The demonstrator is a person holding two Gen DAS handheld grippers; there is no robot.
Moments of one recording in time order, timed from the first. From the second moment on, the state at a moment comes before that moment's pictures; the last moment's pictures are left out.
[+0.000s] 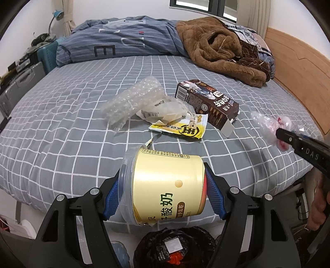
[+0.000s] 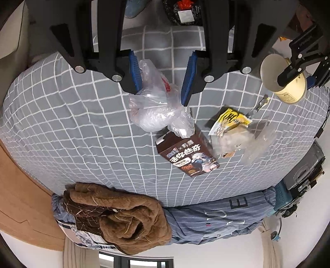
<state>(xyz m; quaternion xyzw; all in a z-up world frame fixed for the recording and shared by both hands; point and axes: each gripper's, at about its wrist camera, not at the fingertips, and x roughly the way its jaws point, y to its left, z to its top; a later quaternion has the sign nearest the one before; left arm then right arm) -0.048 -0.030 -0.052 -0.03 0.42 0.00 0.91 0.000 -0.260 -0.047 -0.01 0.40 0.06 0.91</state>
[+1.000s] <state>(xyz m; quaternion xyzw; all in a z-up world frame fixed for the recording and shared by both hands) -0.128 -0.012 -0.070 -0.05 0.44 0.01 0.90 -0.095 -0.228 -0.080 -0.03 0.45 0.10 0.89</state>
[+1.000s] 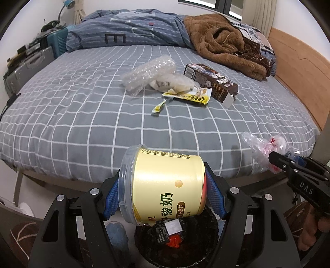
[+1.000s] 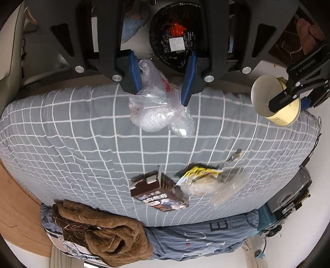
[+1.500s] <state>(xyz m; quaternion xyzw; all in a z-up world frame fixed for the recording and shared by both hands) -0.155 -0.008 -0.100 -0.05 0.47 0.01 0.88 -0.129 -0.225 -0.115 -0.03 0.49 0.11 0.86</state>
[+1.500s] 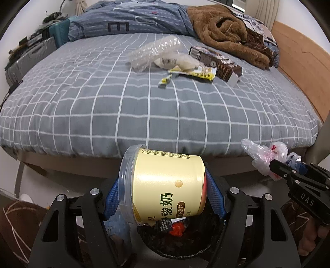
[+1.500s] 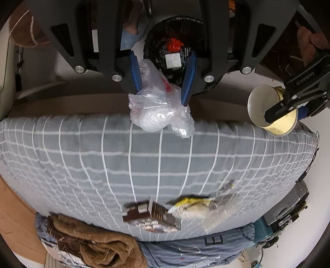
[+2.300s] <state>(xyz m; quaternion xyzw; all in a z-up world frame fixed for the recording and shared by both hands) -0.161 -0.040 -0.172 -0.03 0.55 0.00 0.84 -0.142 -0.236 -0.183 -0.04 0.57 0.09 0.82</state>
